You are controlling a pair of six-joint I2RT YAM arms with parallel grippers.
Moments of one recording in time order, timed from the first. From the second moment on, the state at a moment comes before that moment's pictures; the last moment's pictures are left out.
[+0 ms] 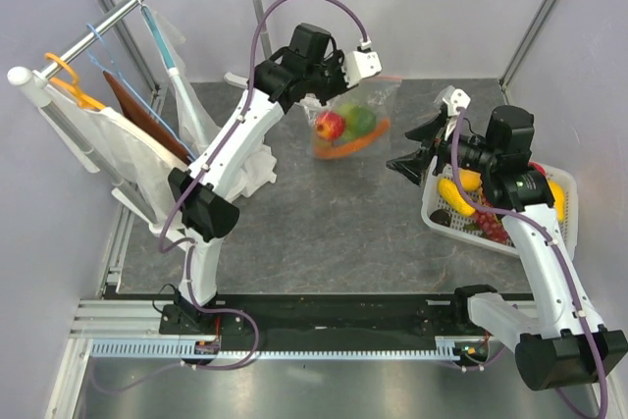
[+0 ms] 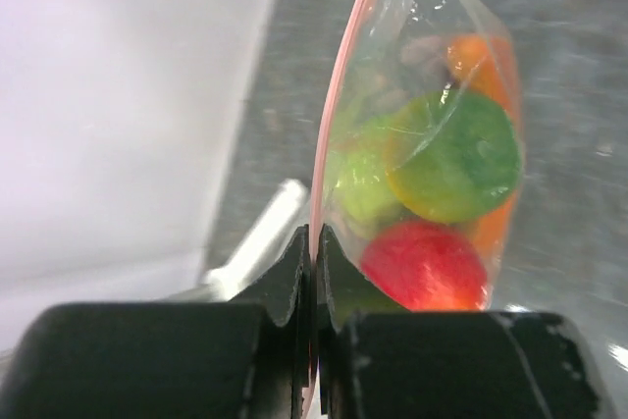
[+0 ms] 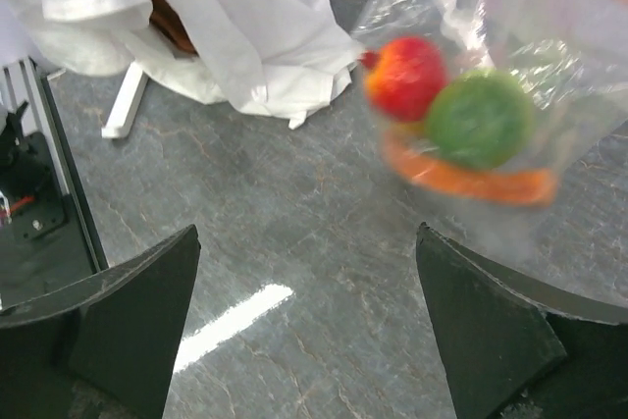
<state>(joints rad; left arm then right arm) -0.63 2.06 2.35 -0.87 0.24 0.74 0.11 1.01 1.09 -0.37 -0.90 -0.15</state>
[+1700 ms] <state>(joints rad) -0.61 1.52 1.89 -0.98 0.47 0.34 0.03 1.03 1.15 -0.59 -0.63 -0.05</state>
